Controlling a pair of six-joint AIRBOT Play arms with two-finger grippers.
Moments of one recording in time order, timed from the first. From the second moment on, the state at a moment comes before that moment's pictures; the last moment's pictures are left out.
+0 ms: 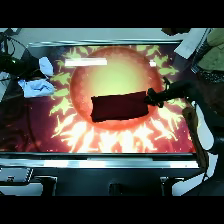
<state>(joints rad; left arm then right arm) 0.07 -1.55 1.99 1.19 -1.61 -1.73 -0.11 -1.79 1.46 2.40 -1.20 -1.68</state>
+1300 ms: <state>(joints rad) 0.07 -1.57 1.99 1.19 -1.61 -1.73 -0.62 -1.46 1.71 1.74 -1.27 -0.69</state>
